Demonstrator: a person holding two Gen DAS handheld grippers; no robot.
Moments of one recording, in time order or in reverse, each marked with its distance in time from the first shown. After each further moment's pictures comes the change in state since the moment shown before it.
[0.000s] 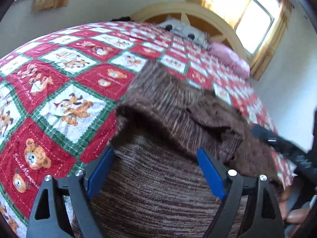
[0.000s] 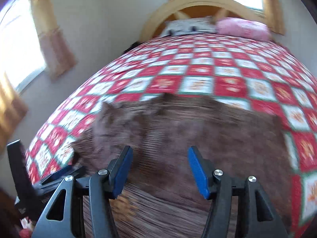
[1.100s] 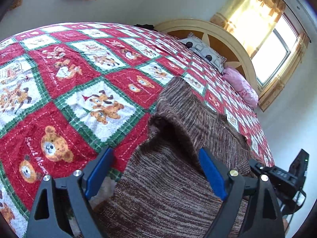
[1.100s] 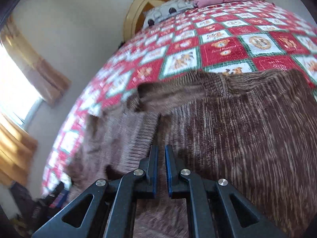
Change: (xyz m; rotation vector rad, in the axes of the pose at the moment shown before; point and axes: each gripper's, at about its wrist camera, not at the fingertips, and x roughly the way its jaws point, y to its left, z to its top) left arm -0.008 0.035 -0.001 -0.193 -0.081 0.025; right arm 0.030 -0.082 -0.022 0.426 0.008 0.157
